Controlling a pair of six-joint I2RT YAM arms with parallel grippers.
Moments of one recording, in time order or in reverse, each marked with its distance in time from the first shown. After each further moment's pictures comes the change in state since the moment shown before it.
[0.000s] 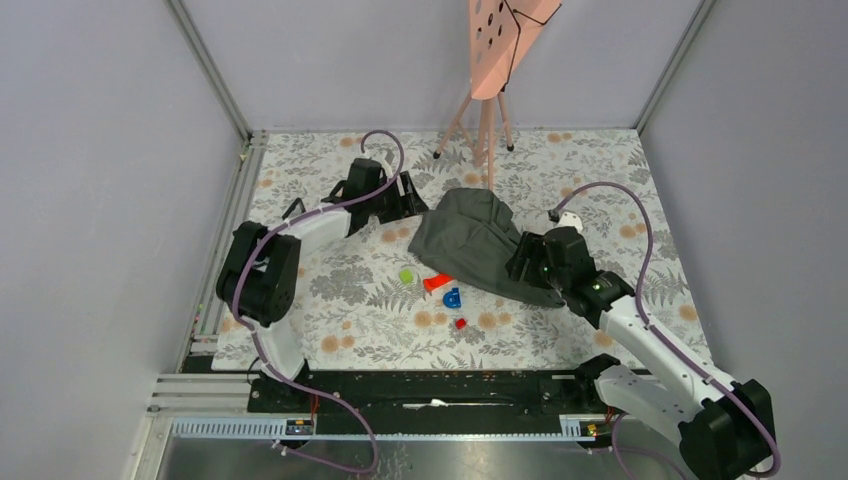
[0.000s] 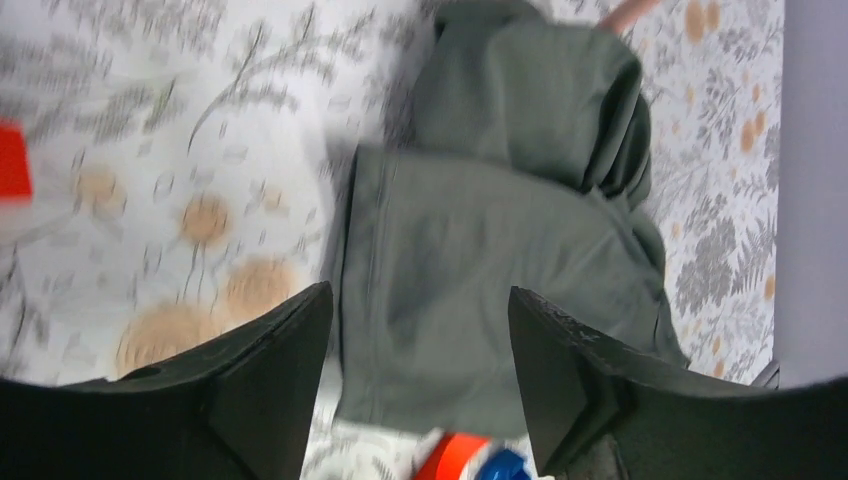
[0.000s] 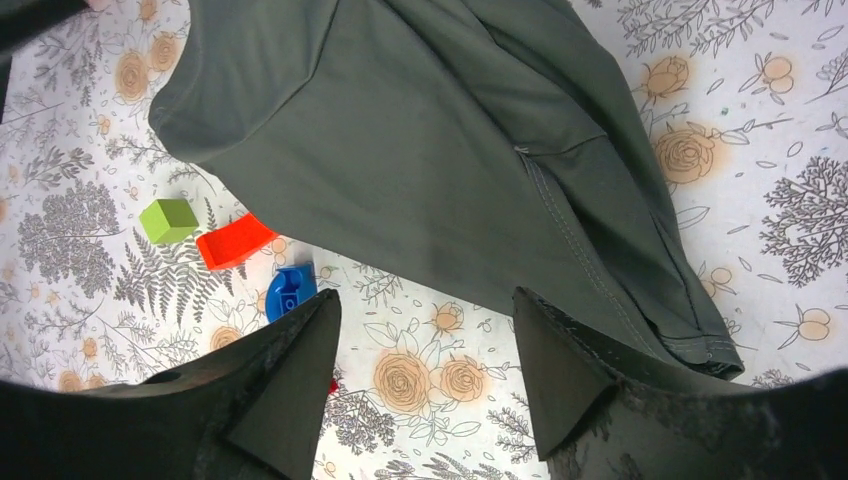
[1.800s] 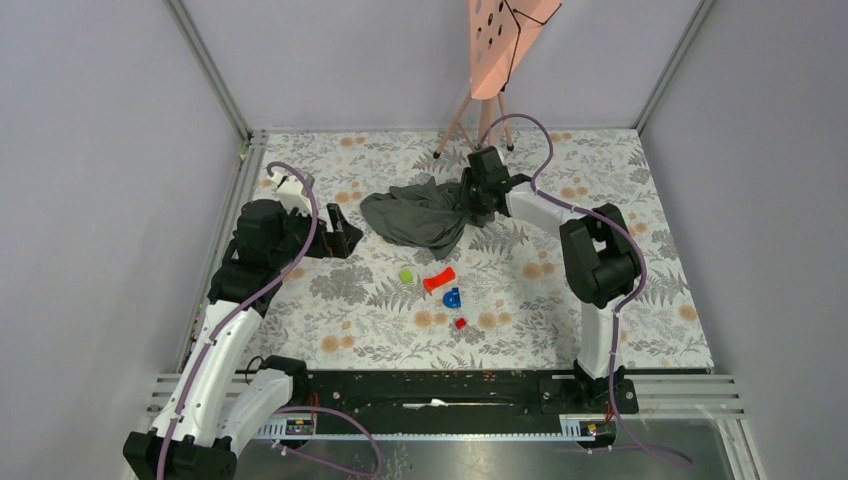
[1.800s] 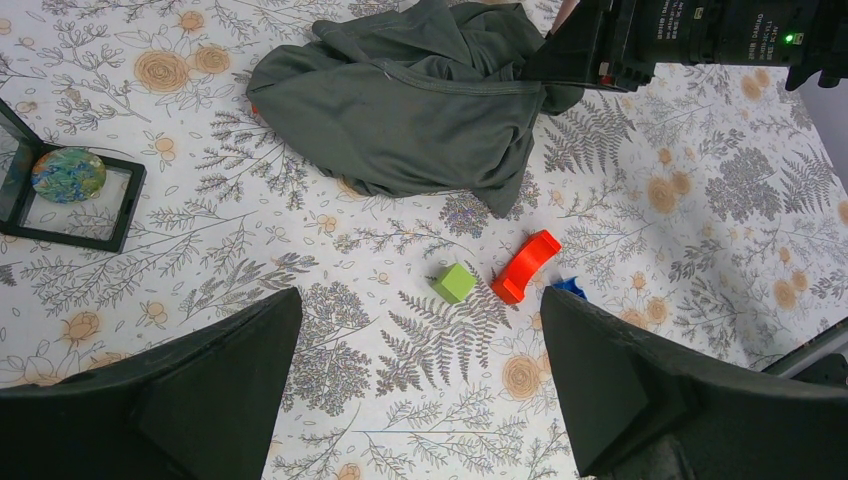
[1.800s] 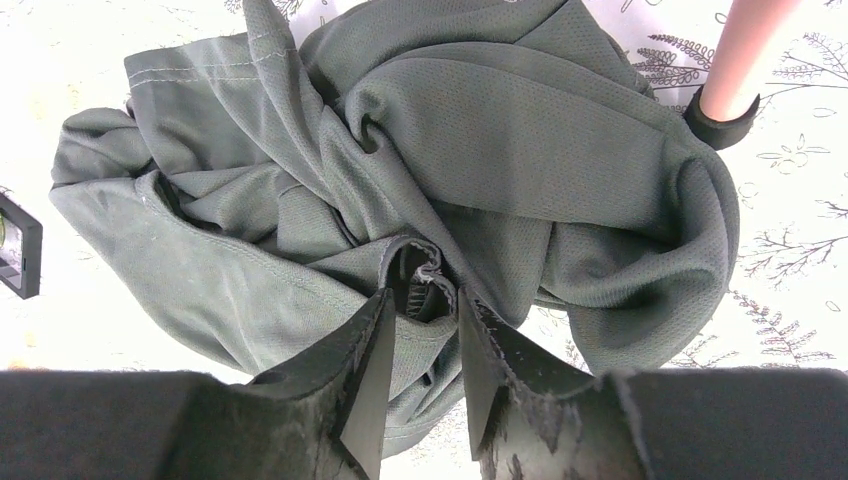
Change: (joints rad) left arm 0.205 -0.909 -0.211 -0.482 0.008 0.358; right arm 0.000 1.073 0.817 0.124 -0.109 0.010
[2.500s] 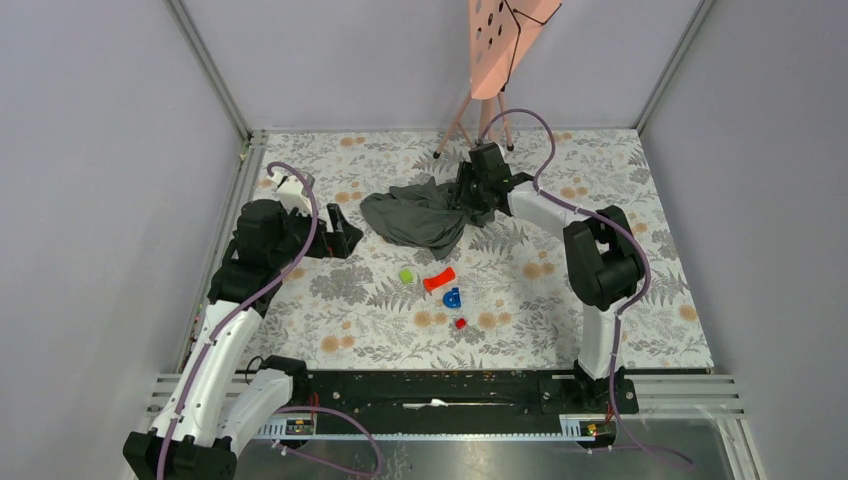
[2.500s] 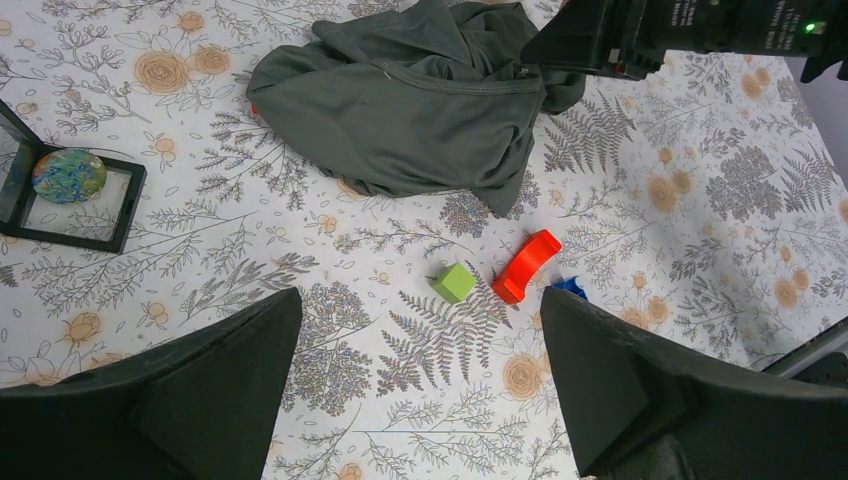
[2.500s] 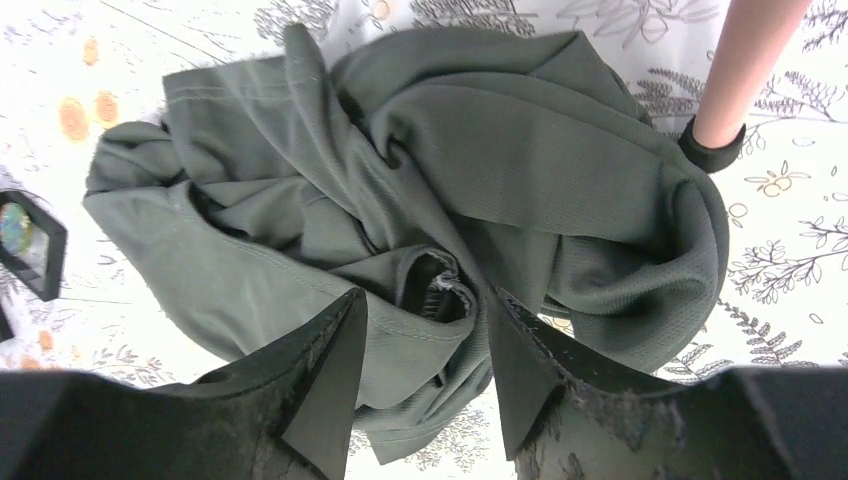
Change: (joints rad) left arm 0.000 0.000 0.000 0.000 0.001 0.002; right arm 0.000 -0.037 -0.003 0.031 0.001 -0.019
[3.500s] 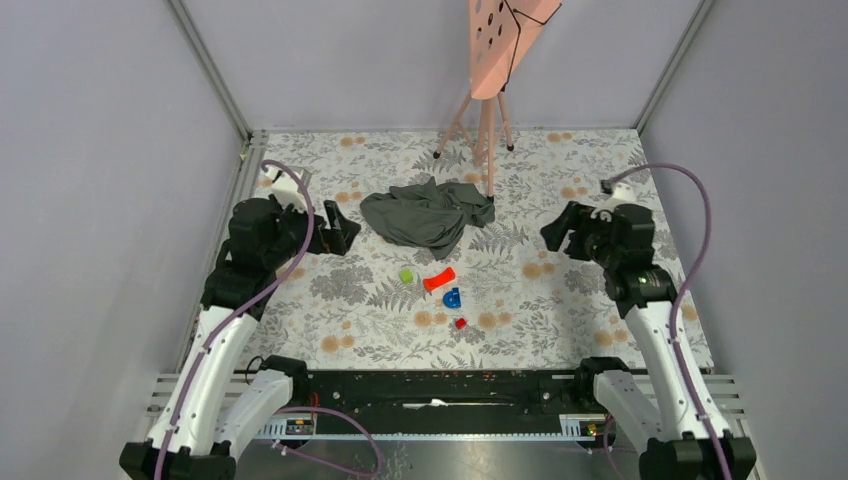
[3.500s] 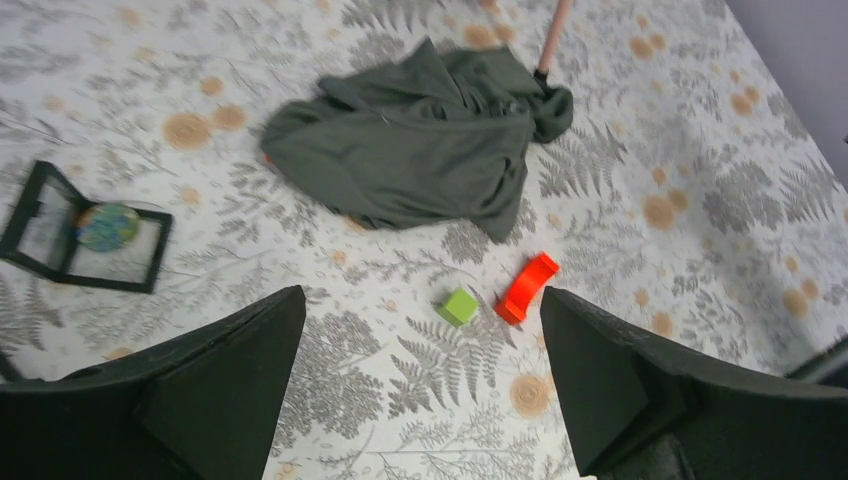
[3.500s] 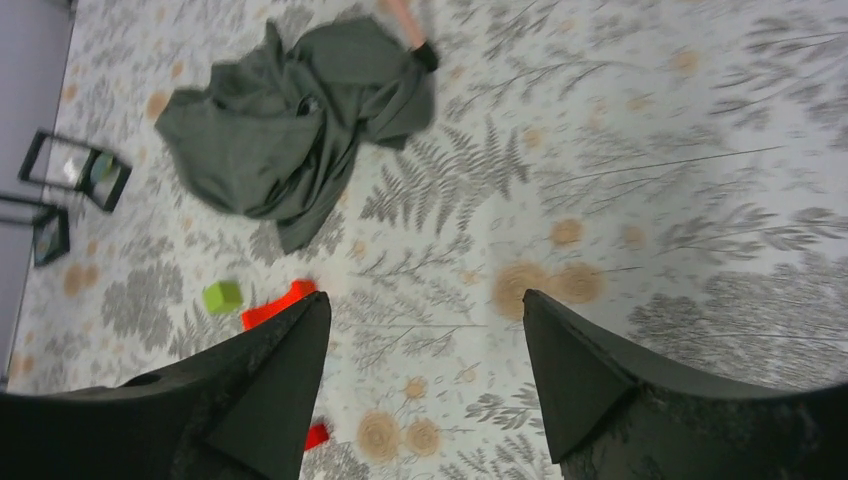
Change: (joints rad) left arm 0.005 -0.058 0.043 0.007 -0.037 0.042; right arm -0.472 -1.179 -0.686 -0.185 -0.259 -0.236
